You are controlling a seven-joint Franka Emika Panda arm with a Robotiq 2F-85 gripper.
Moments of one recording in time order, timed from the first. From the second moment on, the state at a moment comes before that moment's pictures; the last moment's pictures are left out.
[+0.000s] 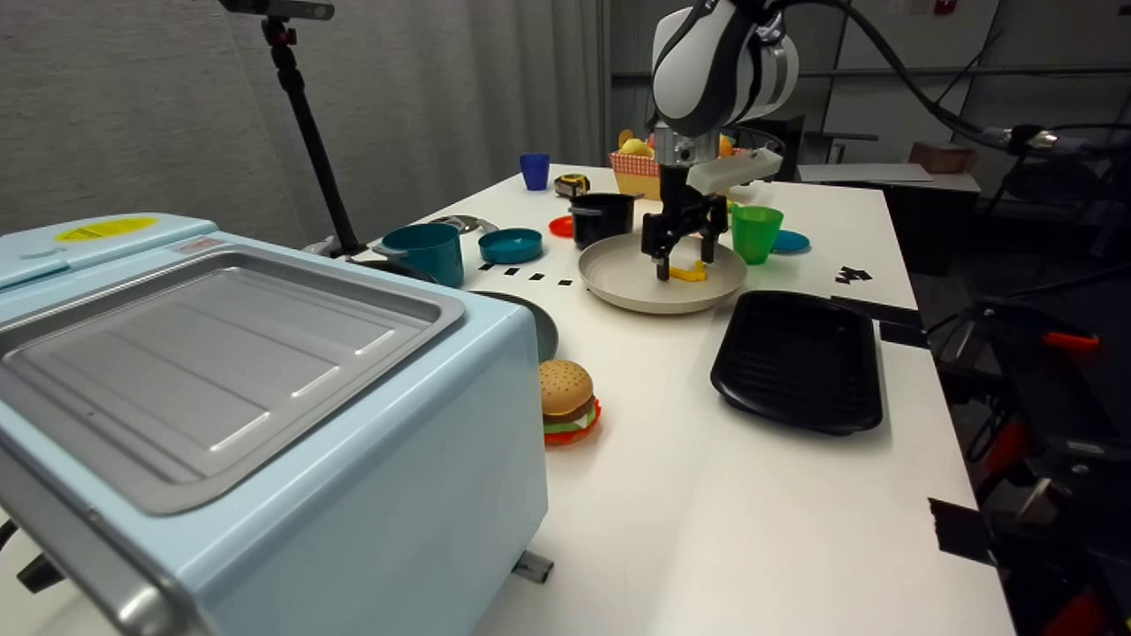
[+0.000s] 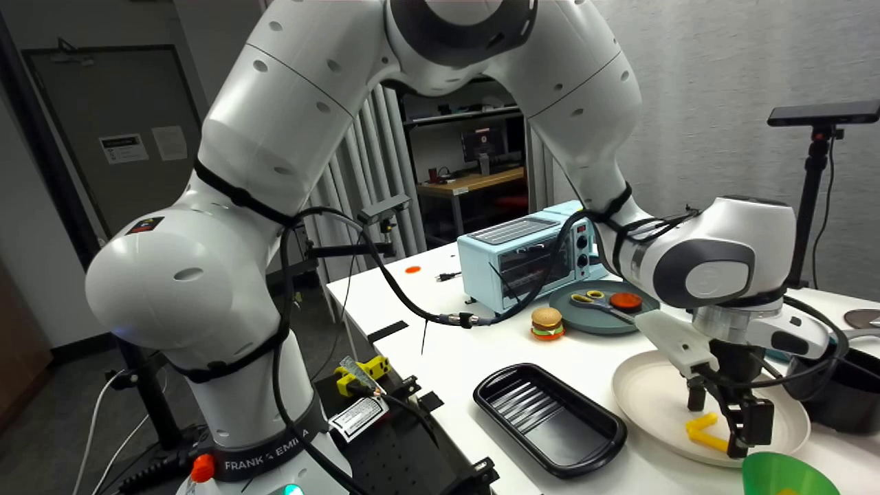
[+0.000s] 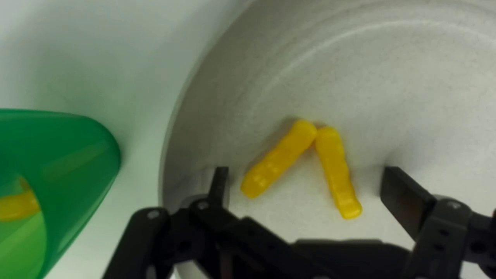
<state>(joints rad) -0.21 0.74 -0.14 -1.91 0.12 2.58 0.12</state>
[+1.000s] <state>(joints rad) -0.21 0.69 -0.12 -2.00 0.16 2.68 0.12</state>
